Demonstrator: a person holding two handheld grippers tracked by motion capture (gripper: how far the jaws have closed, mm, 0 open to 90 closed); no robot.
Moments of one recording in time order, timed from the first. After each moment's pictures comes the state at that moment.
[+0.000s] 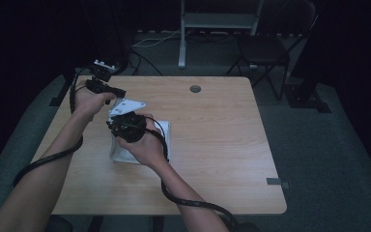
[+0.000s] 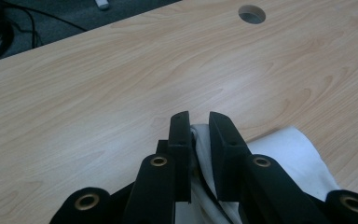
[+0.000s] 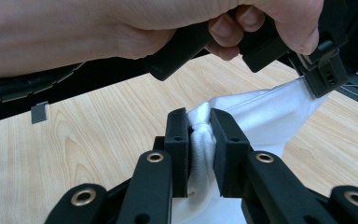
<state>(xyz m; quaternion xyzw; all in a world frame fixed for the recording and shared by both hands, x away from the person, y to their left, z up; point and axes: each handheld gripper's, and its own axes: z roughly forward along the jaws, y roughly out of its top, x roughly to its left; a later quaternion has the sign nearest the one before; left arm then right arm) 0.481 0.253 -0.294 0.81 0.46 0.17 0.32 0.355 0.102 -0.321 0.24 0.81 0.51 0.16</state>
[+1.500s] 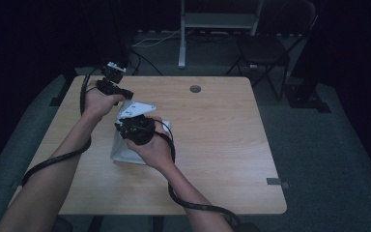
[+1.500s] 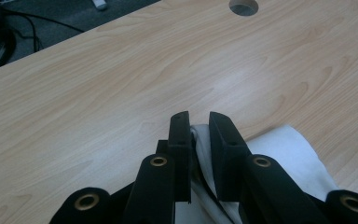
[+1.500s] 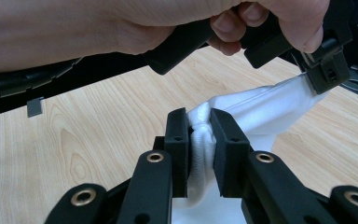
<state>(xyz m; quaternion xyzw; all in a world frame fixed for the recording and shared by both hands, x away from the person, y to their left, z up) 0.481 0.228 -0.297 0.83 0.44 0.18 0.30 0.352 0.083 -0.328 0.25 0.80 0.52 0.16</state>
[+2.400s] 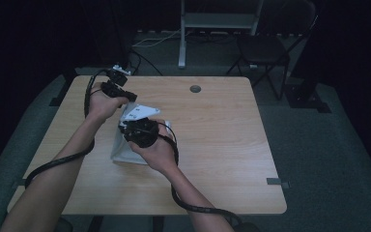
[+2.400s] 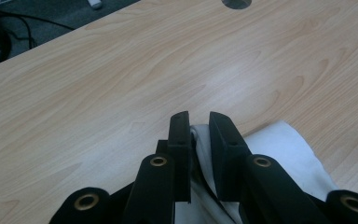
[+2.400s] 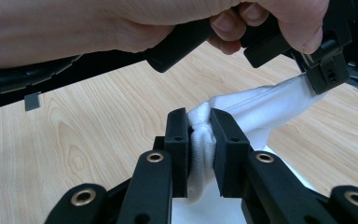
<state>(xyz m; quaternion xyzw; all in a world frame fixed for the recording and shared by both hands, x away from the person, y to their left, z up) 0.479 0.216 -0.304 0.83 0.43 0.18 0.30 0.349 0.075 -0.335 0.26 0.80 0.51 0.16</state>
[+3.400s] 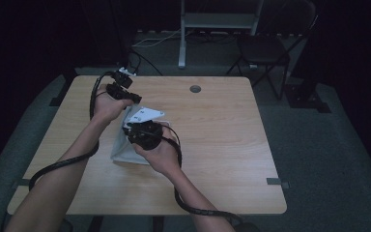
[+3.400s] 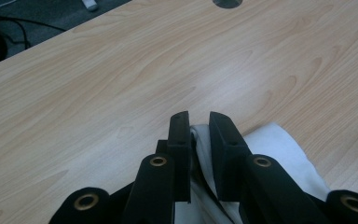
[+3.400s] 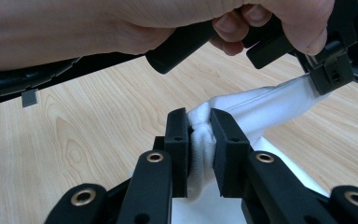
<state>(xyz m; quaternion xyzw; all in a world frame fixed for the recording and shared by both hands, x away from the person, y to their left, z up) 0.477 0.203 -0.310 0.84 0.42 0.18 0.30 0.346 0.065 -0.341 0.26 0.80 0.51 0.16</state>
